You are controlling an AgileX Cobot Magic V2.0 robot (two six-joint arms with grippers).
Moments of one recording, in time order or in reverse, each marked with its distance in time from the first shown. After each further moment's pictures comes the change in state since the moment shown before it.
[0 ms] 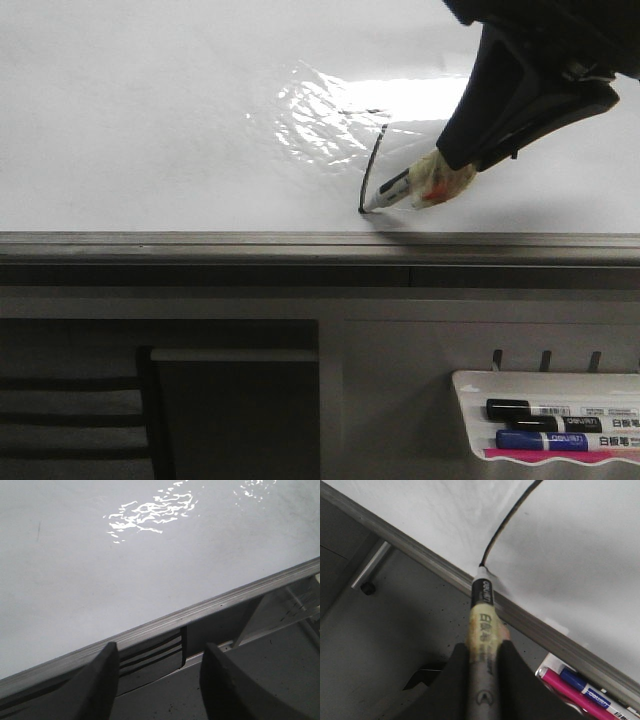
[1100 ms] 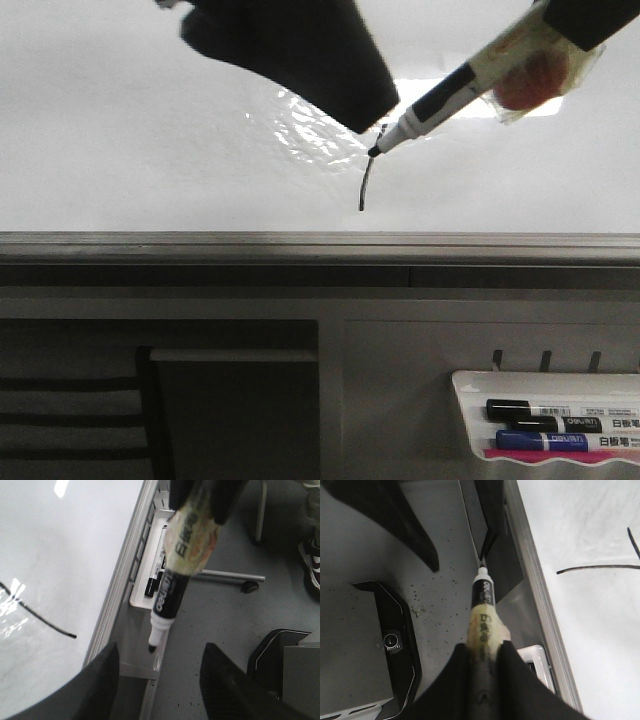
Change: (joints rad) left arm -0.559 0.565 -0.361 -0.275 -0.041 0.630; right arm -0.001 -0.188 -0.150 -0.013 0.427 -0.671
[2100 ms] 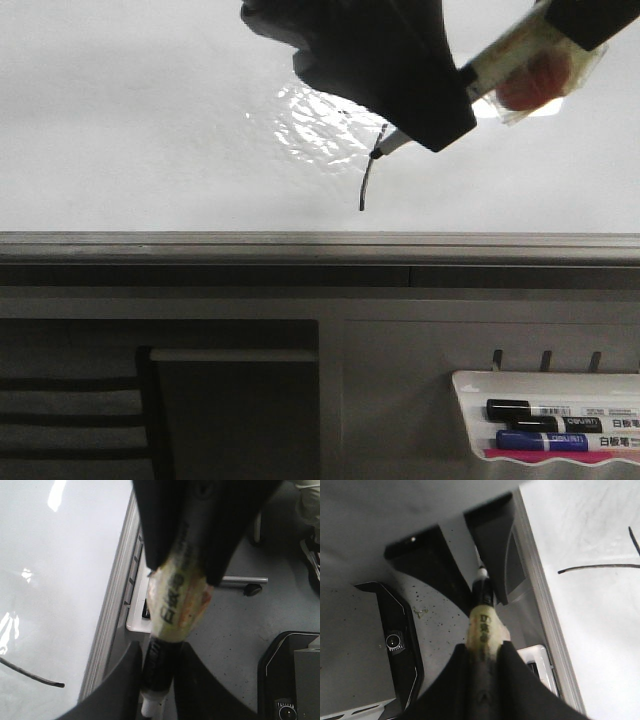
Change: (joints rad) left arm -0.049 0.096 -0.041 0.001 -0.074 0.041; right arm 0.000 0.000 0.000 0.009 0.008 -0.002
